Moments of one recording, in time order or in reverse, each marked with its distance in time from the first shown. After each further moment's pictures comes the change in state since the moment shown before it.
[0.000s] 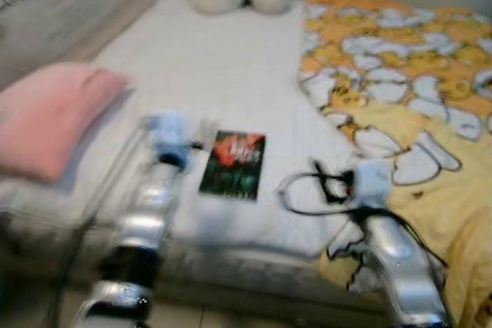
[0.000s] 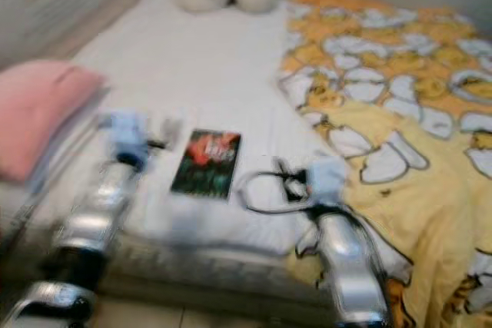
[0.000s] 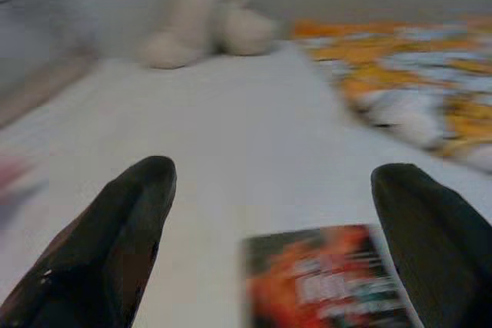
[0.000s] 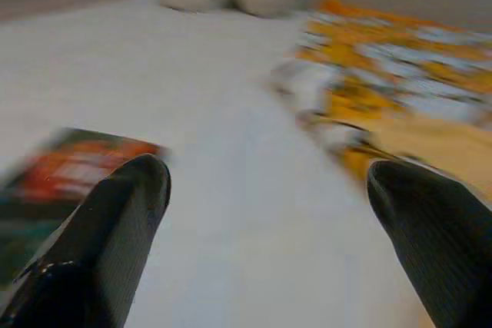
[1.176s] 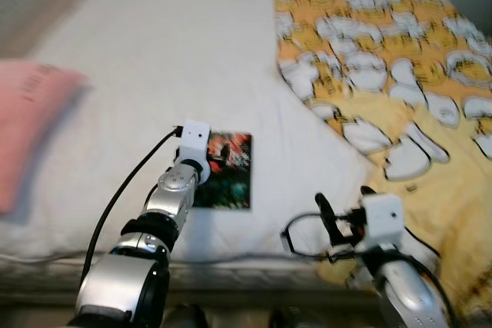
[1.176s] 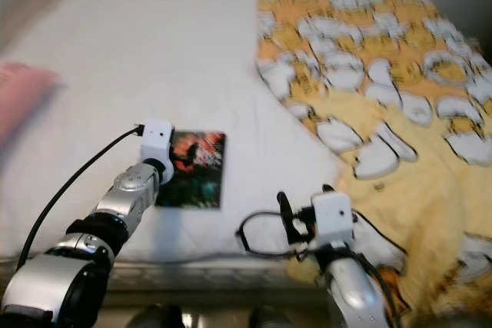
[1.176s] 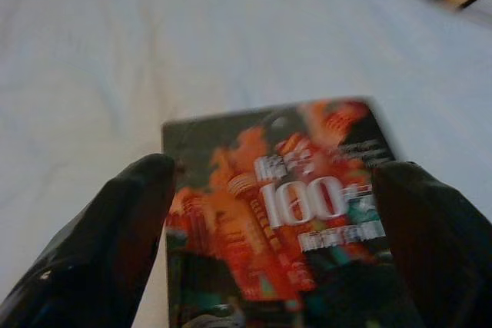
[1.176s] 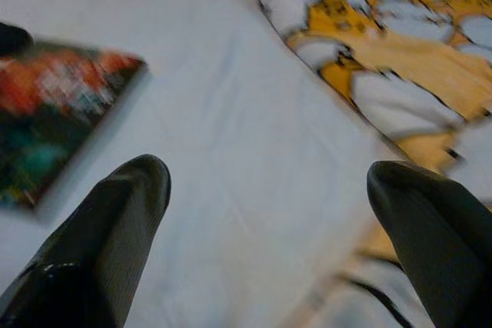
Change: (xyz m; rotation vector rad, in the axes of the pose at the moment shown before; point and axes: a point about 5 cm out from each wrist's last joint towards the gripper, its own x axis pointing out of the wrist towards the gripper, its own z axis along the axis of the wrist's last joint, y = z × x) left arm 0.025 0.004 -0.042 -0.020 0.283 0.055; right arm -0.065 0.008 -0.003 -0.037 0.072 0.056
